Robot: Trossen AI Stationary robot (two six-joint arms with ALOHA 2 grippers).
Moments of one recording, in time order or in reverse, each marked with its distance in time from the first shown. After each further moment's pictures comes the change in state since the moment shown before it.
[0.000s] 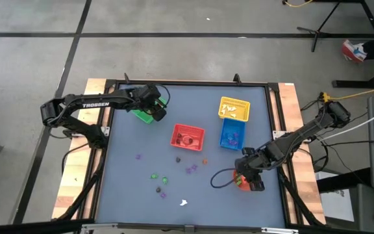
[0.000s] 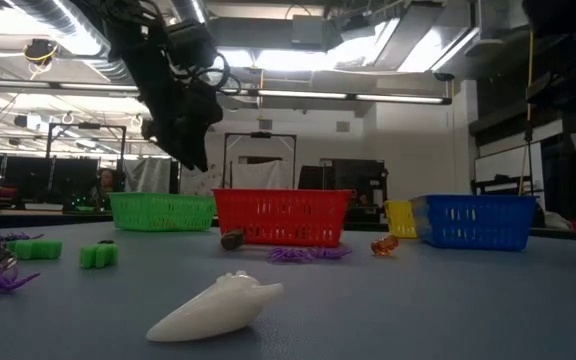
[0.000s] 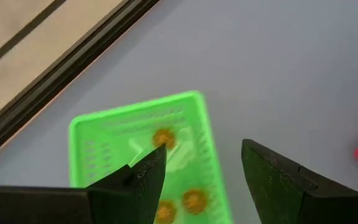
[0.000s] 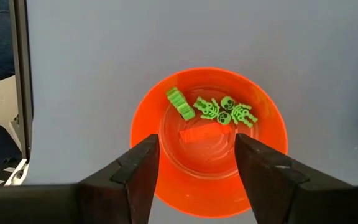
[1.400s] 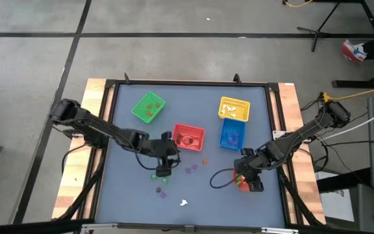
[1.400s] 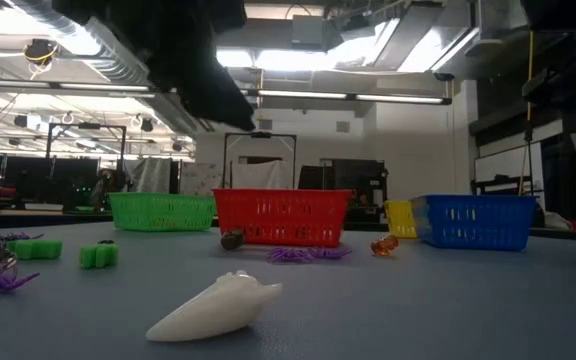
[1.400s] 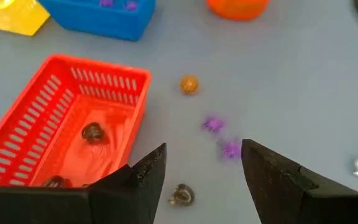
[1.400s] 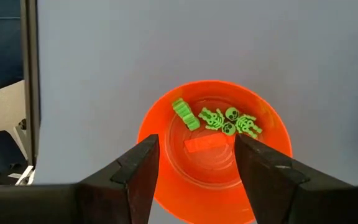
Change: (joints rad) left arm -0.722 0.155 0.000 0.425 0.049 0.002; right arm 0.000 0.000 0.000 0.036 0.004 0.000
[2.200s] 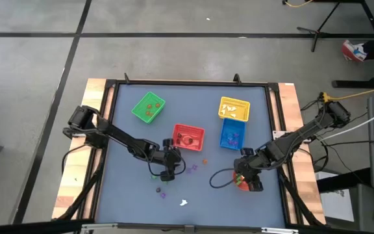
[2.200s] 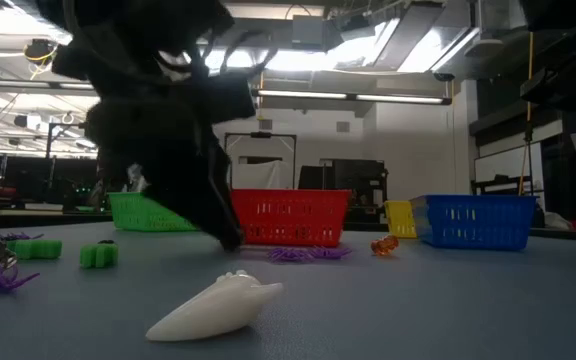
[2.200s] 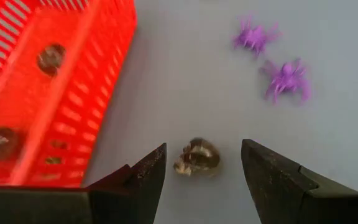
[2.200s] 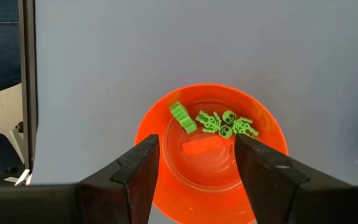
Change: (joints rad) left arm -0.024 0.270 0.000 0.037 -0.079 -0.005; right arm 0.000 0.000 0.000 0.003 0.015 0.000
